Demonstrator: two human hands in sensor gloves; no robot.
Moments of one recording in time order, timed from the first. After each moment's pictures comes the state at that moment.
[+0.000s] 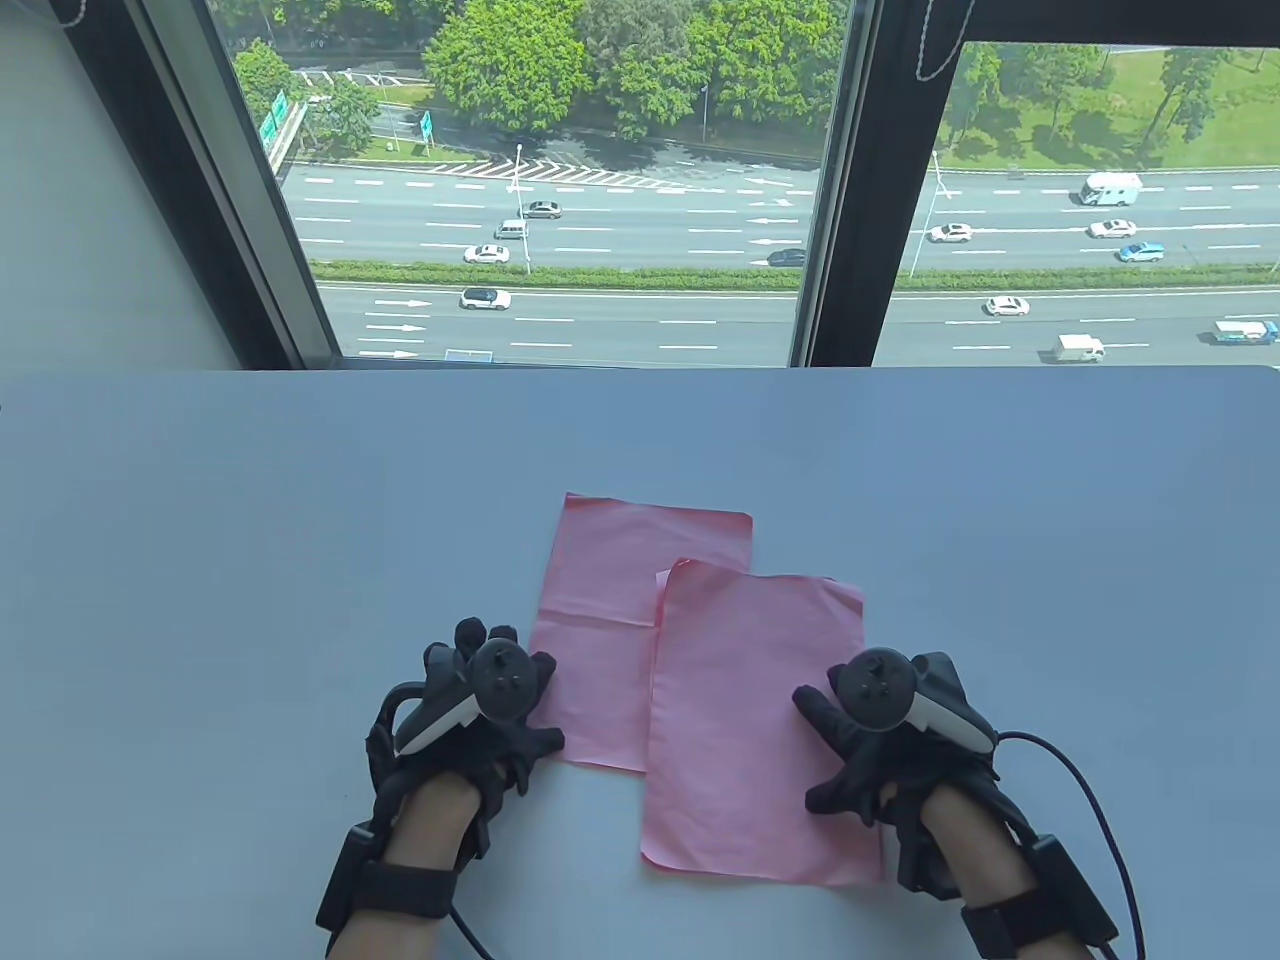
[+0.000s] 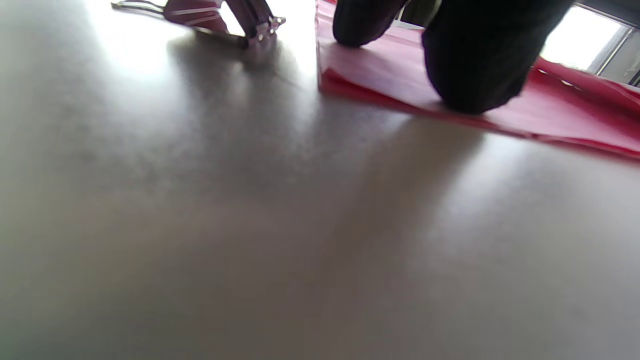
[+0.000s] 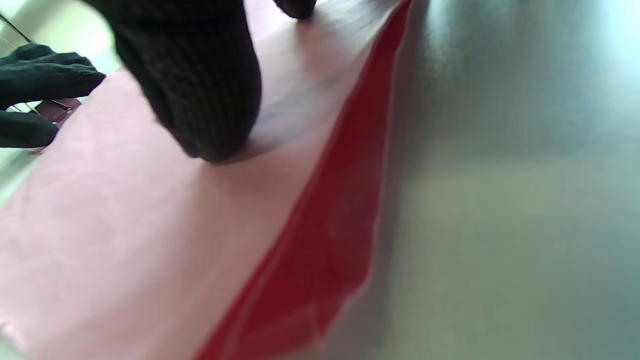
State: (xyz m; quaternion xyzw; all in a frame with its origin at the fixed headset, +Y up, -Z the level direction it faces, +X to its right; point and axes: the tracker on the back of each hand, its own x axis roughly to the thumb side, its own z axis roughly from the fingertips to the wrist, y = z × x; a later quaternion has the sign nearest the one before) left_hand -0.189 -0.772 -0.335 -0.19 -0.09 0.08 0.97; right_hand 0.193 -0.773 -0.318 0.12 0.29 0.93 0.17
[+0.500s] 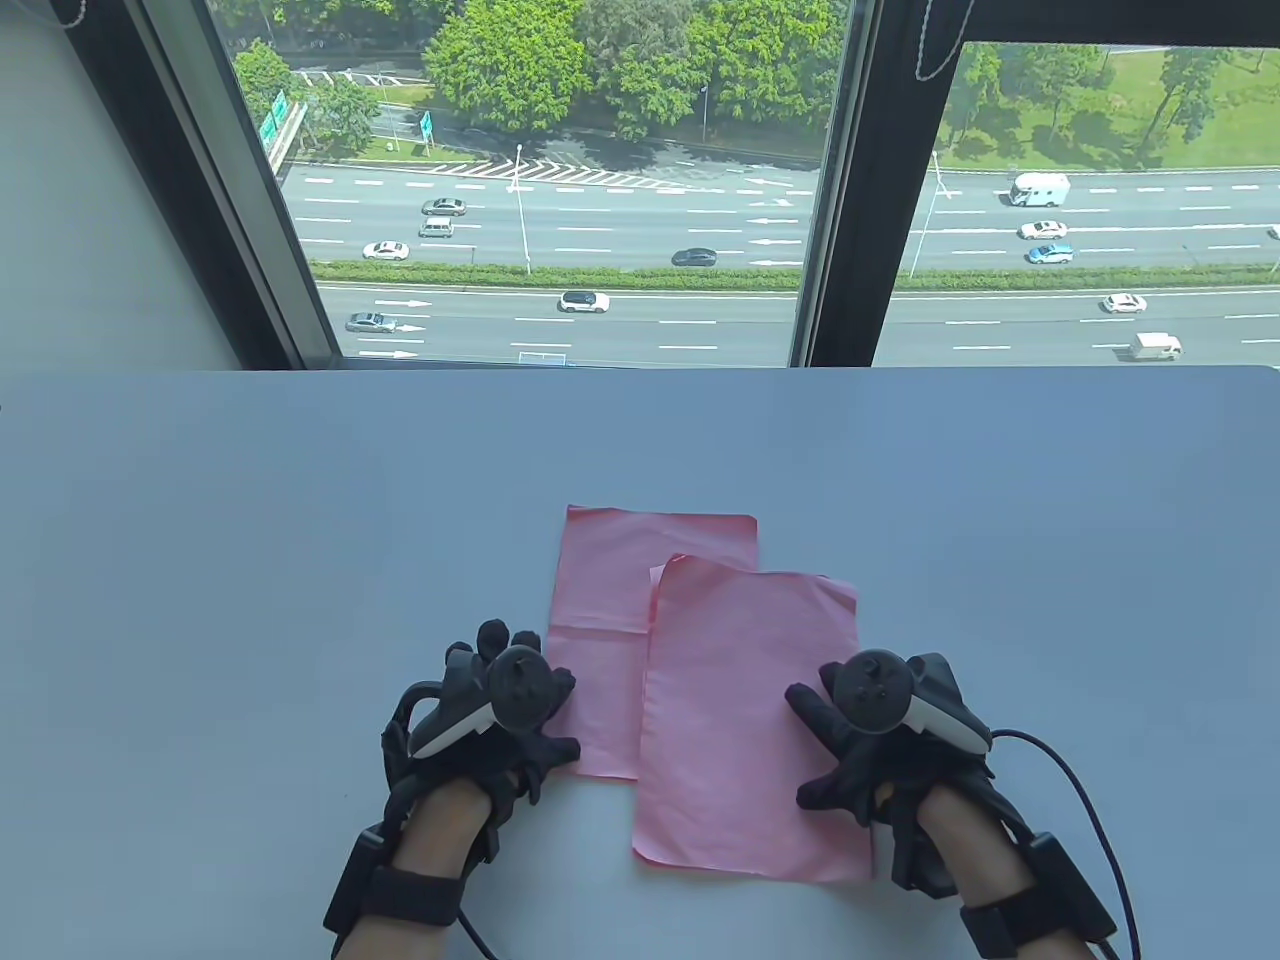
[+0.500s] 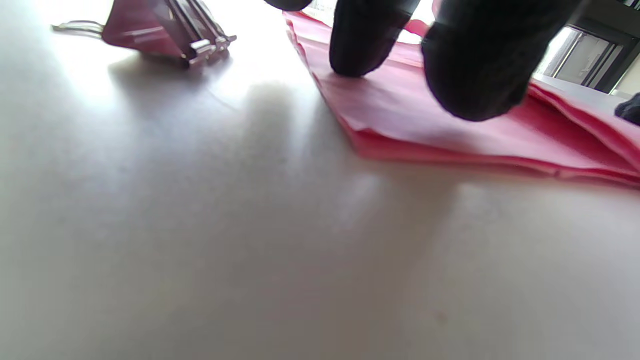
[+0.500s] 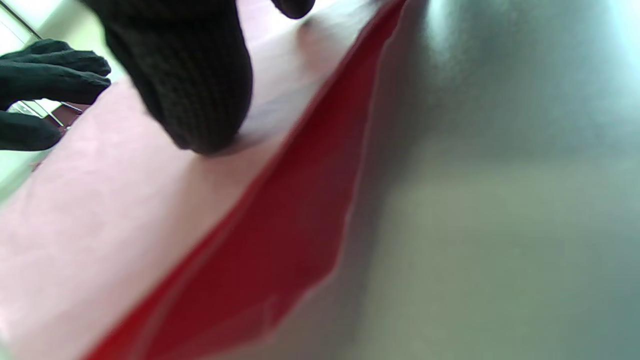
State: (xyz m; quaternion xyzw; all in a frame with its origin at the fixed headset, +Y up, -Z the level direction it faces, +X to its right) left_hand -0.177 -0.760 -0.329 -0.17 -0.12 0.08 0.97; right_hand 0.194 -0.771 -0.320 0.13 0.27 0.93 0.19
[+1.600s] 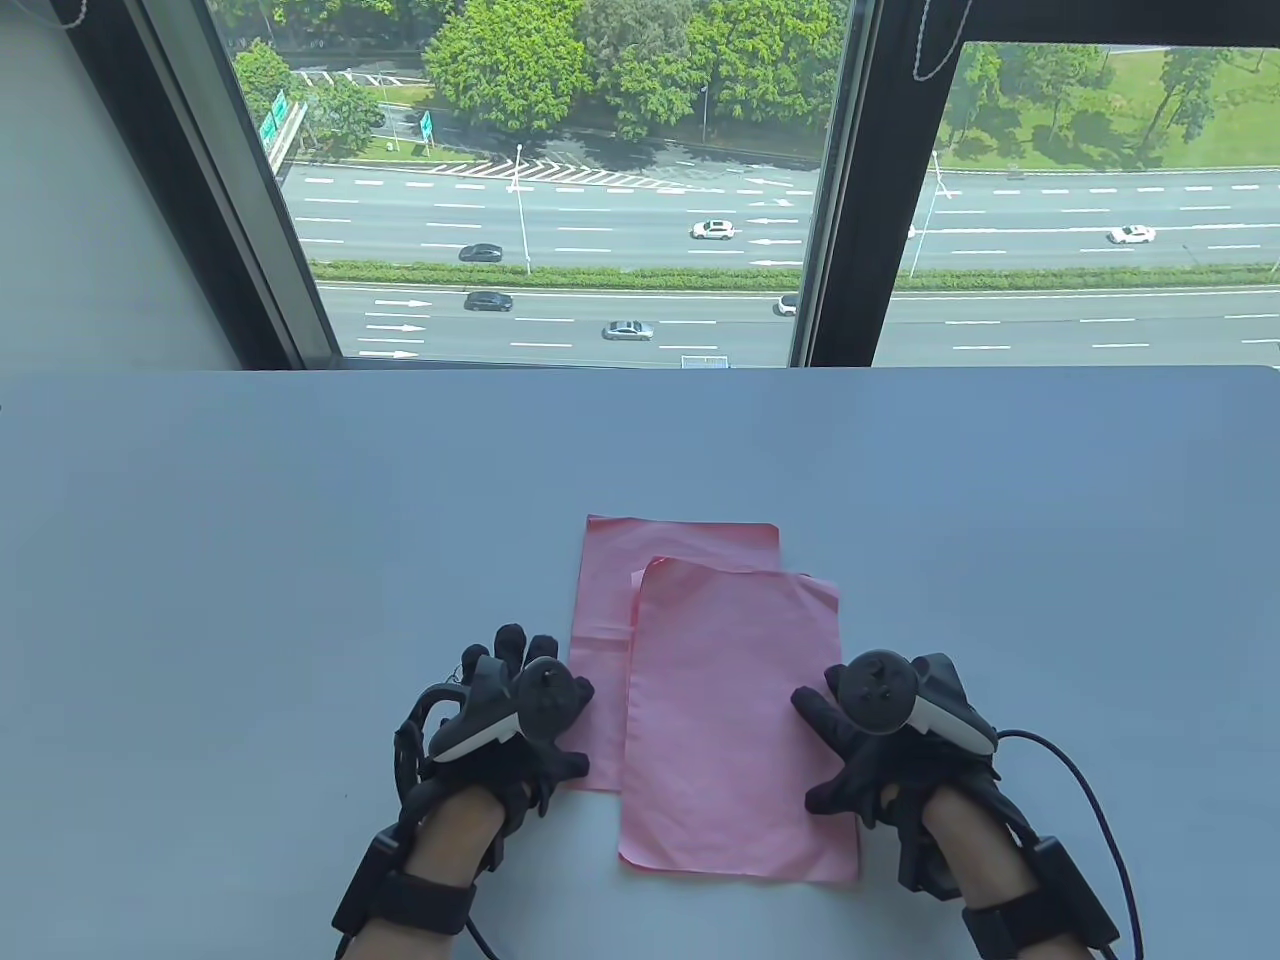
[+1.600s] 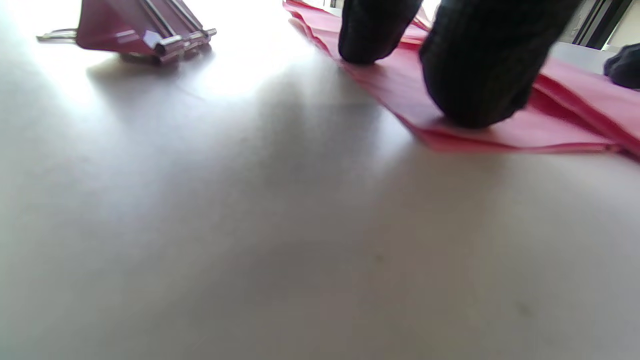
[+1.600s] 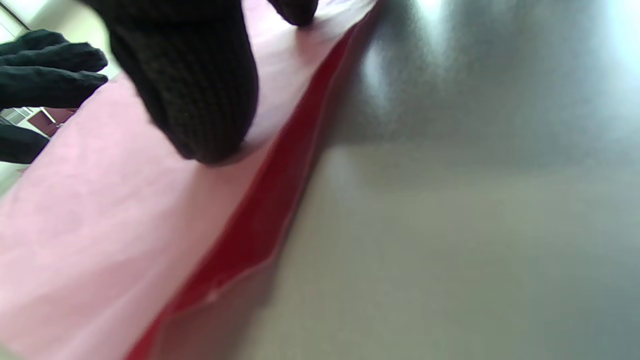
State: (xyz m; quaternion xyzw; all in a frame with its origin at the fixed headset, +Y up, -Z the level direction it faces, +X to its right) left_hand -0.154 -0.763 -0.322 -0.18 -0.15 0.03 0.97; right_hand 0.193 -0.773 -0.318 0.13 0.27 0.94 0.17
